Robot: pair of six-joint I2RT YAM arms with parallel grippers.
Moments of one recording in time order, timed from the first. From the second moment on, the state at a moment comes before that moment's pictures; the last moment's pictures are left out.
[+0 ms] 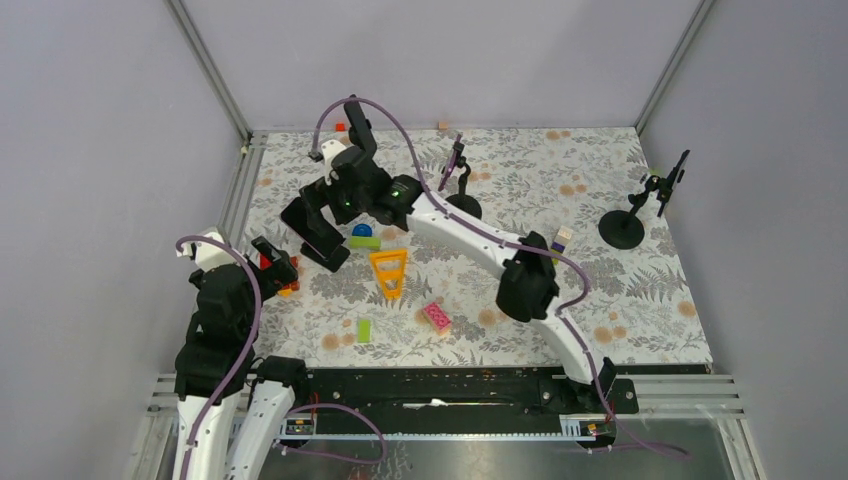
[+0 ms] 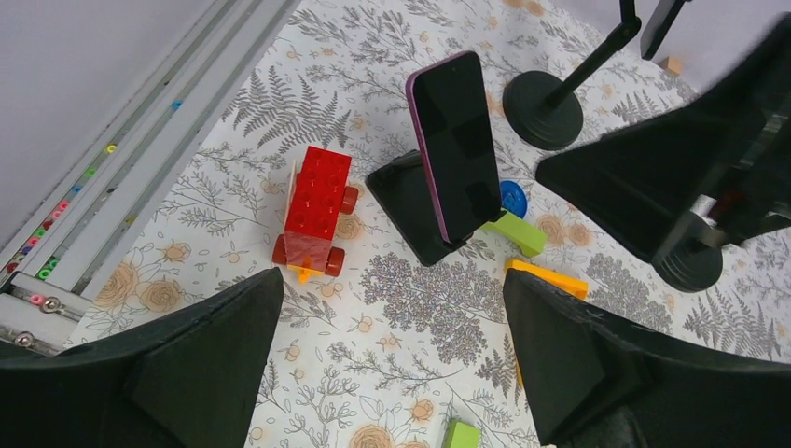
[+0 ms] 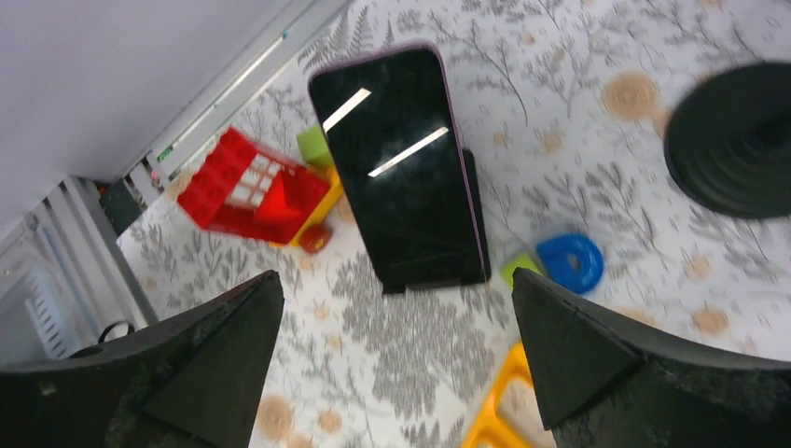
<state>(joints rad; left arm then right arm) -0.12 0.39 0.83 -0.82 -0.35 -0.45 0.98 2.24 2.22 -0.52 -0.07 0.27</state>
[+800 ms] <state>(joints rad) -0.13 0.37 0.83 -0.83 -0.41 -0.47 0.99 2.60 2.56 -0.49 -0.16 0.16</state>
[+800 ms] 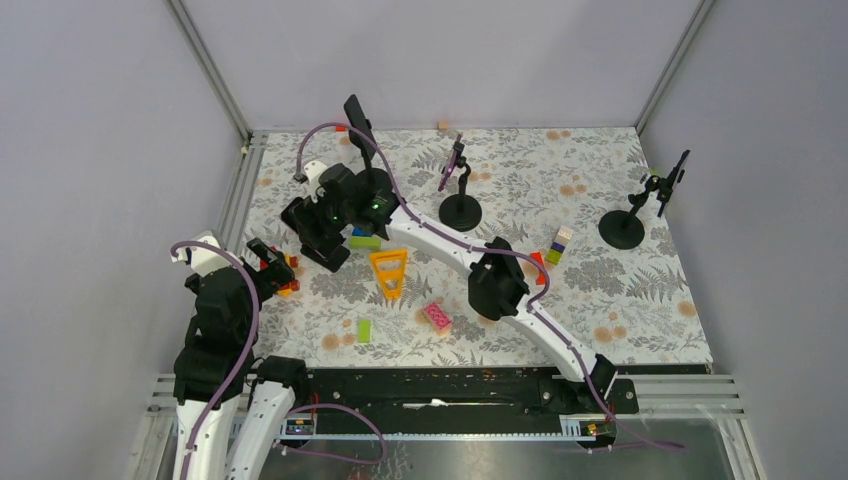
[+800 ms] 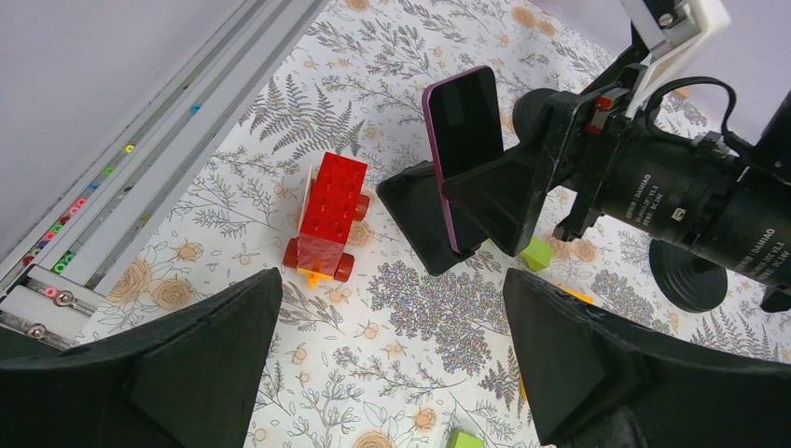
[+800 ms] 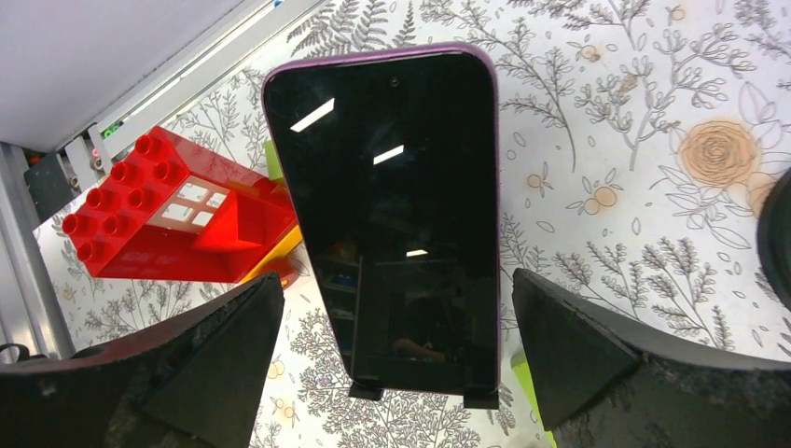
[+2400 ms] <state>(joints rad) -0.13 0.37 0.83 -0.83 -0.40 -0.47 1.02 2.67 2.57 -0.45 -0.09 0.11</state>
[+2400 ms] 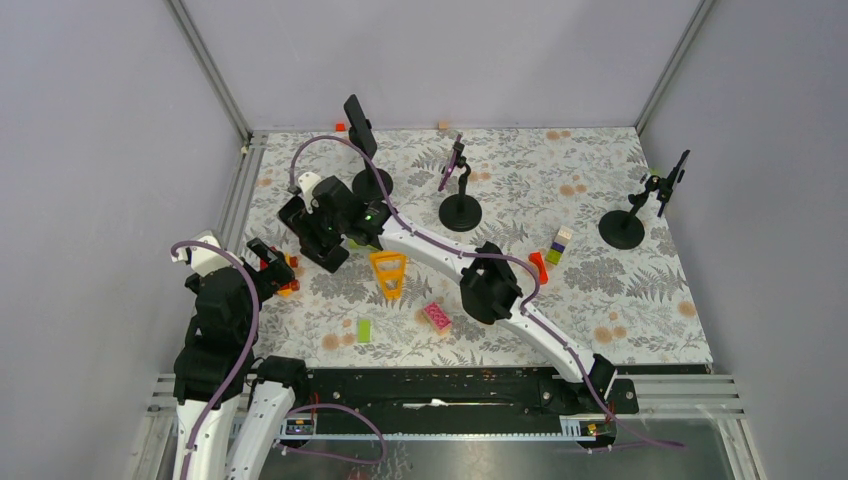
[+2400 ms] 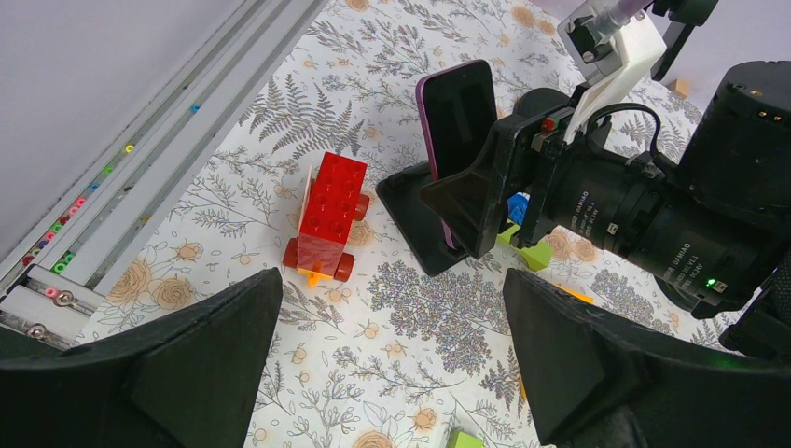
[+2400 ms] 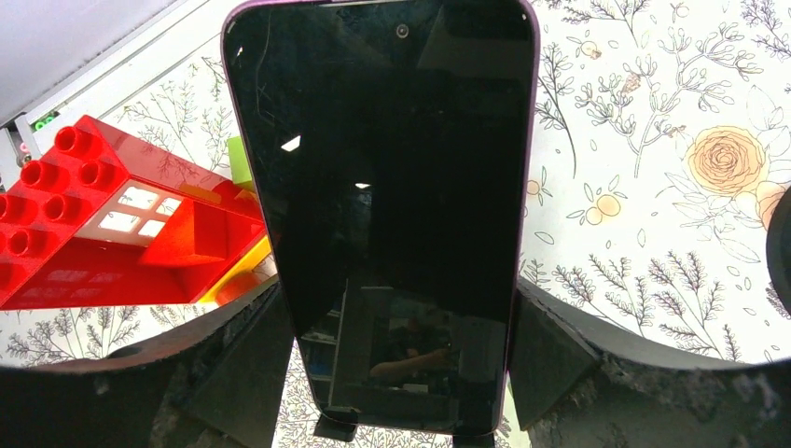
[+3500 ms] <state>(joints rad) -0.13 0.37 0.83 -0.83 -0.40 -0.47 1.00 2.05 1.81 -0.24 0.03 0.13</state>
